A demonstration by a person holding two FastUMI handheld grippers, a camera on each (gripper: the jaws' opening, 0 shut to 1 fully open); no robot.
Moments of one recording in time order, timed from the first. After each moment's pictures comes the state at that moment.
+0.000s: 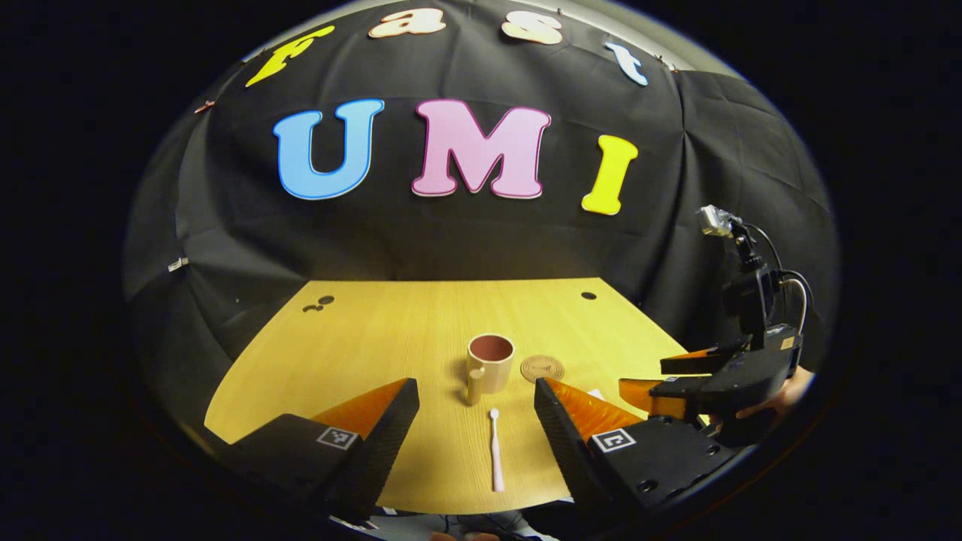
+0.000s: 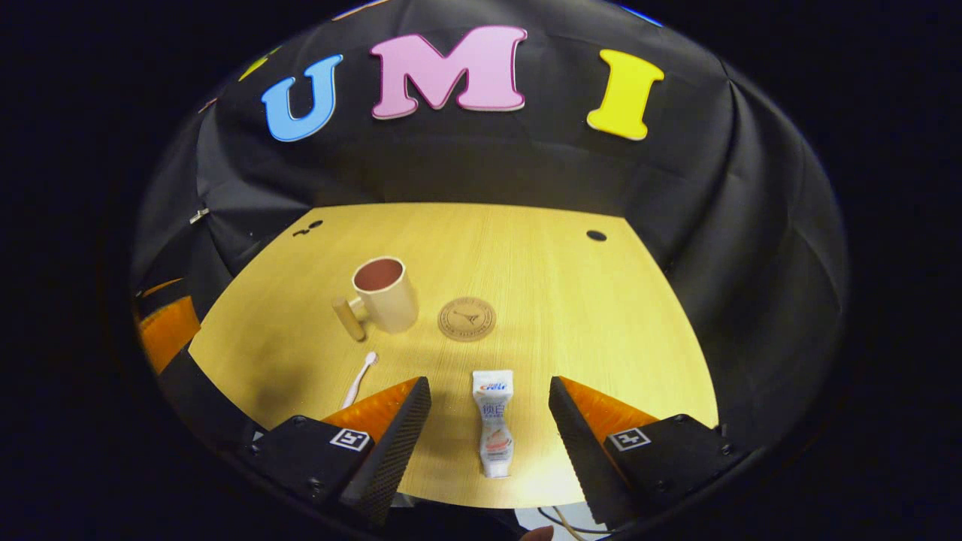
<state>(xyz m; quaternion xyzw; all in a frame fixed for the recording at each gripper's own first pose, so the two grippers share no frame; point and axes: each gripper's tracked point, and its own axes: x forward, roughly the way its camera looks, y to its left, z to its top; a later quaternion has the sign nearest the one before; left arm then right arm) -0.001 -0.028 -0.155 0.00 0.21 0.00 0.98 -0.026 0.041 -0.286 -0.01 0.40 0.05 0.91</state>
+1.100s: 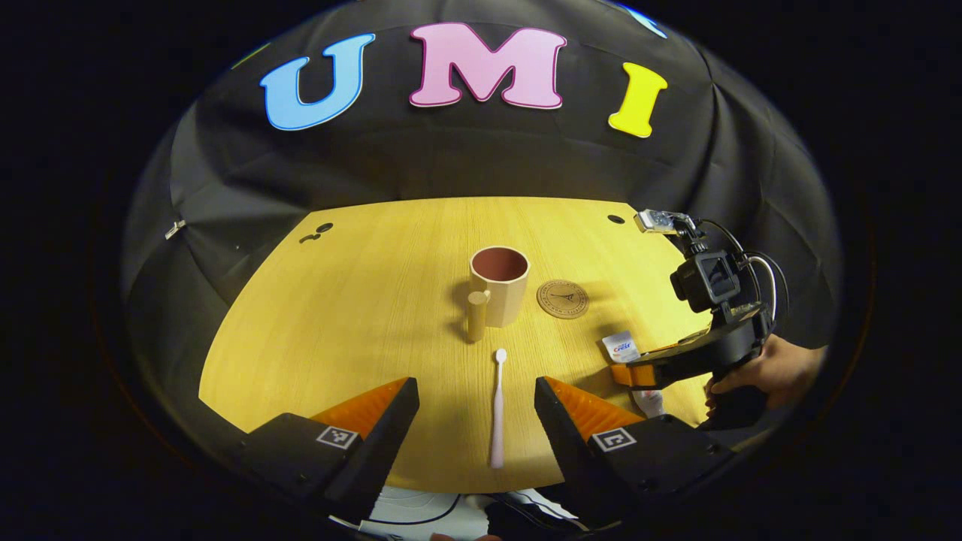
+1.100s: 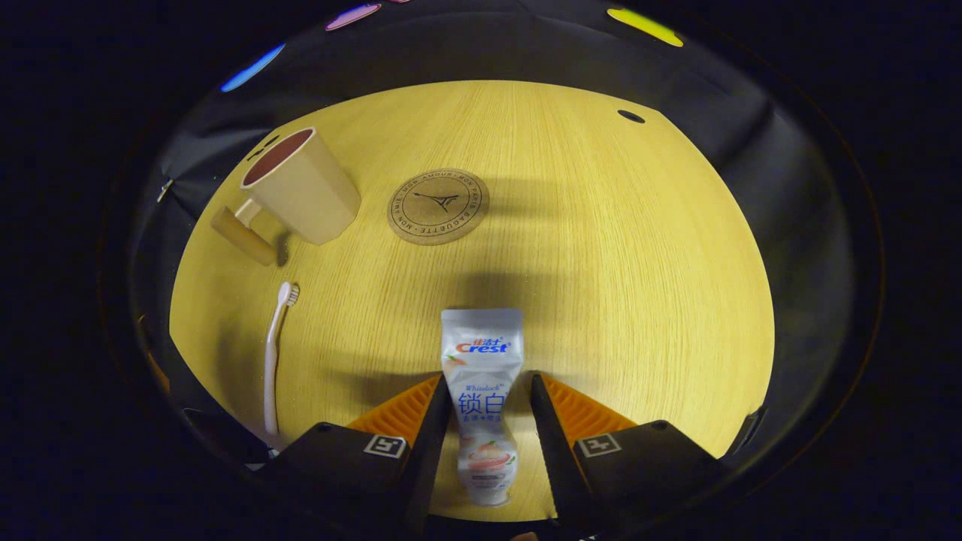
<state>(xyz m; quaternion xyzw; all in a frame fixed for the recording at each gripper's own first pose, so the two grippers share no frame) 0.020 -0.037 -0.254 0.00 0.35 0.03 0.93 -0.022 0.035 -0.426 -0.02 0.59 0.05 0.81</state>
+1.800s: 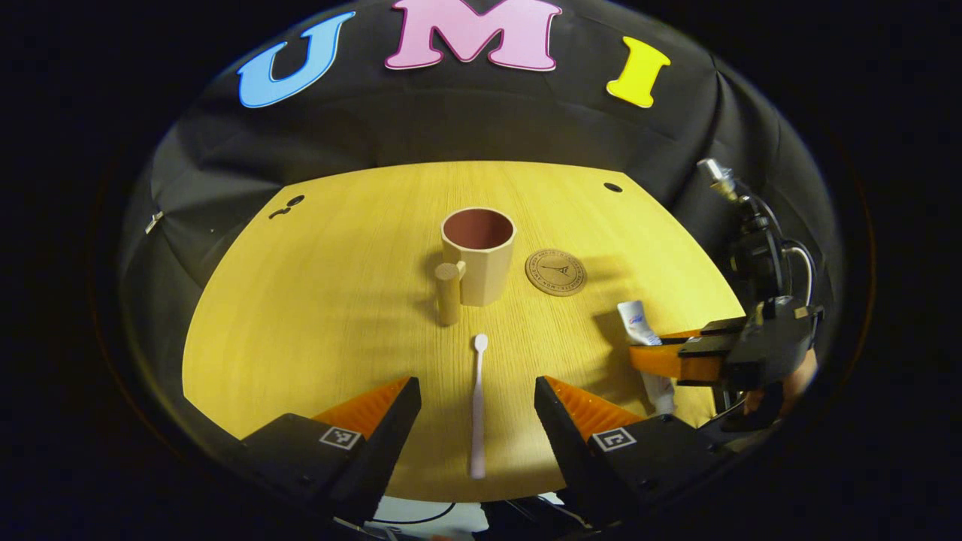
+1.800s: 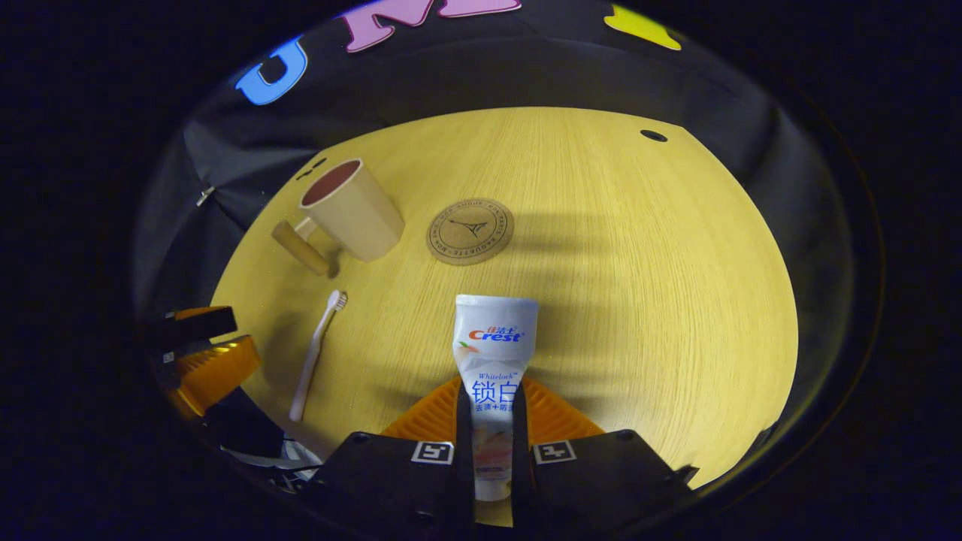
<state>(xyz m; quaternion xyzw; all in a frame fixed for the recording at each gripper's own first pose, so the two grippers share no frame) 0.052 -0.055 -0.308 0.00 0.42 0.01 0.91 -0.015 0.038 -0.391 0.05 0.52 0.14 0.84</state>
